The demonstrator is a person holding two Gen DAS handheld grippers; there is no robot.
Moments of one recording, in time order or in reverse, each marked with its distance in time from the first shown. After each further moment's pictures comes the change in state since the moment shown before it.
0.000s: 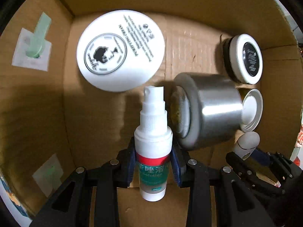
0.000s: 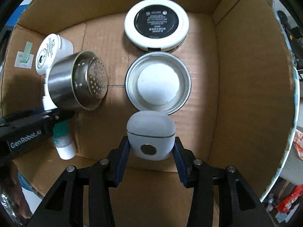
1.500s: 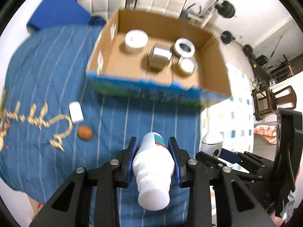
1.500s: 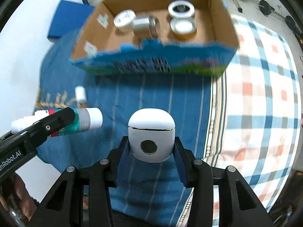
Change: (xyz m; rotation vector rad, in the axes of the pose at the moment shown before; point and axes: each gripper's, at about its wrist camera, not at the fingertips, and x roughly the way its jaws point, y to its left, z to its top) left arm -0.150 -0.029 -0.266 -0.035 -0.425 -0.058; right arm -0.103 -0.012 -0.254 -0.086 -0.229 0.234
